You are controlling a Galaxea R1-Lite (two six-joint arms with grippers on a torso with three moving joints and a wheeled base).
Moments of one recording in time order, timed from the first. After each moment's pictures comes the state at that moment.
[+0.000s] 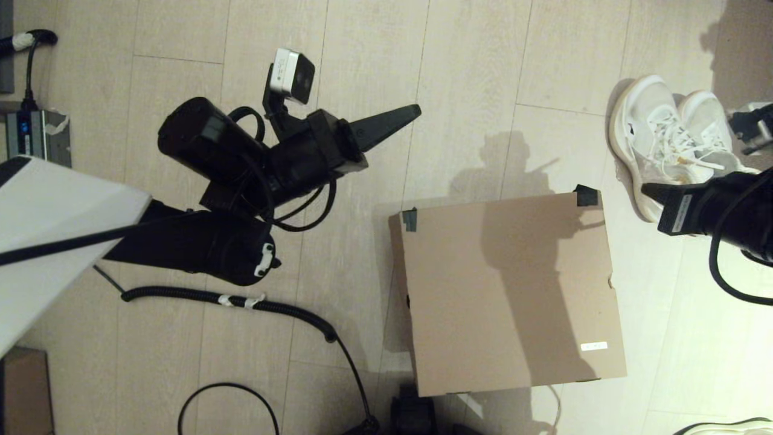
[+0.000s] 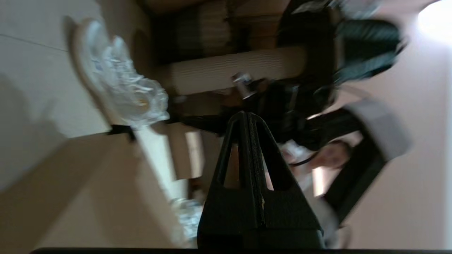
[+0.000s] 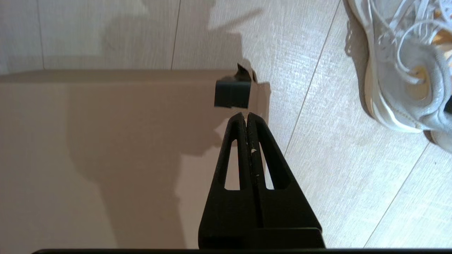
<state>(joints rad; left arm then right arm) -0.48 2.06 -1.36 -1.44 -0.97 -0.90 0.07 1.39 -0.82 -0.46 0.03 -0.02</state>
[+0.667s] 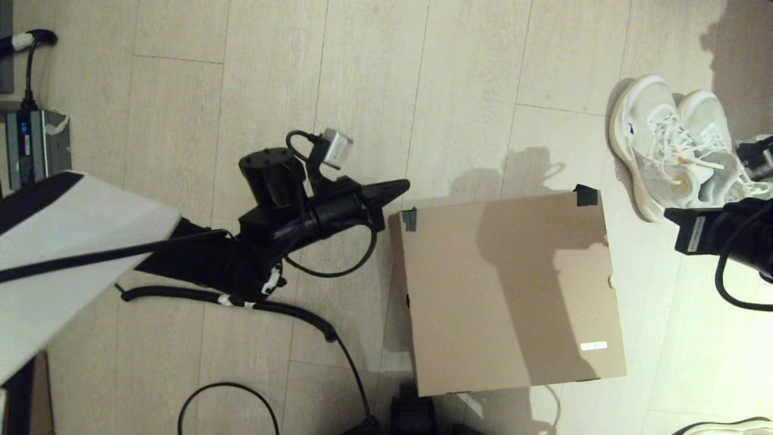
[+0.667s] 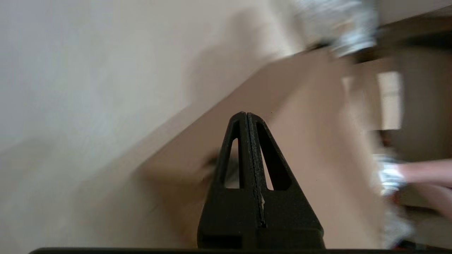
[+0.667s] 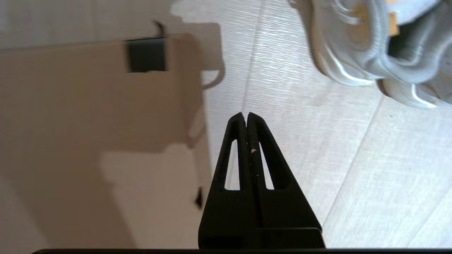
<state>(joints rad) -0.47 2.11 -1.30 -0.97 -0.54 -0.04 -0.08 1.42 -0.75 -0.48 0.04 -0.01</state>
